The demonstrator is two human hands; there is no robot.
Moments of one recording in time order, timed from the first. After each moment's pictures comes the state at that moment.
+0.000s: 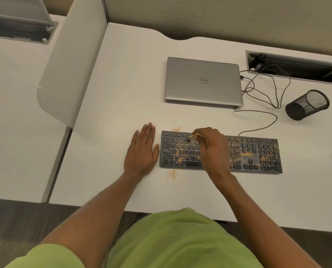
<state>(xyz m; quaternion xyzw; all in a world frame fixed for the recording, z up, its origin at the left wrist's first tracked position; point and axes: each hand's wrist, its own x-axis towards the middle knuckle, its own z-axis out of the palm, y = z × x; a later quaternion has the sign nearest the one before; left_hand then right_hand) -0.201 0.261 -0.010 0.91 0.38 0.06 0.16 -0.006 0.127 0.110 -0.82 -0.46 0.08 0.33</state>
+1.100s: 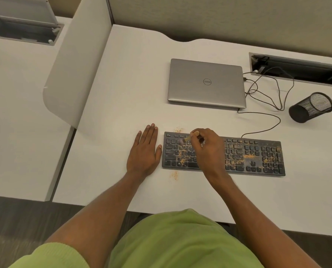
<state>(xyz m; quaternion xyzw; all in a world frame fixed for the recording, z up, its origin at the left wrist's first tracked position) -0.201 0.261 -0.010 0.91 0.39 0.05 0.16 -0.026 0.139 0.123 -0.81 -0.39 0.15 0.41</state>
